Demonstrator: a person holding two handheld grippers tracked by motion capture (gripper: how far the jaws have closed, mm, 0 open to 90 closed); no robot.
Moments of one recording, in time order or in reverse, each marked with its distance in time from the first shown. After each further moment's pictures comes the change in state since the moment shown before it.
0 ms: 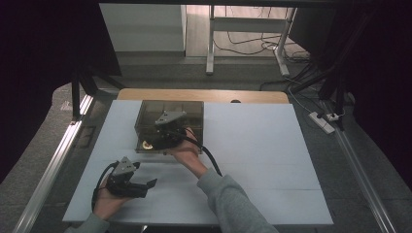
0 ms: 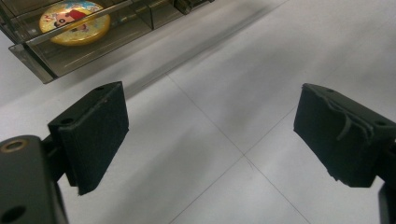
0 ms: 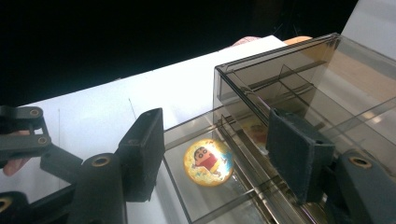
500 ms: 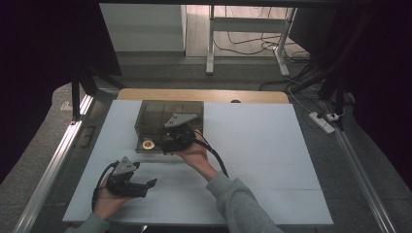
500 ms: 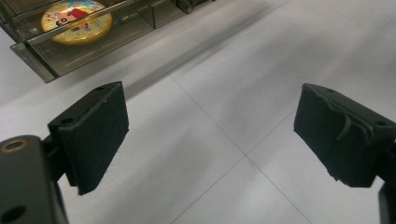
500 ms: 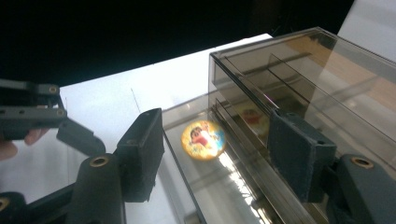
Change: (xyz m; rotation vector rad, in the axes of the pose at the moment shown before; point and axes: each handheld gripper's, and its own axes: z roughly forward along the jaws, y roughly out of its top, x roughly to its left) left arm 0.001 0.000 0.001 0.004 0.004 -0.001; right arm -0.004 -0.012 -0.027 -0.008 -0.002 -0.006
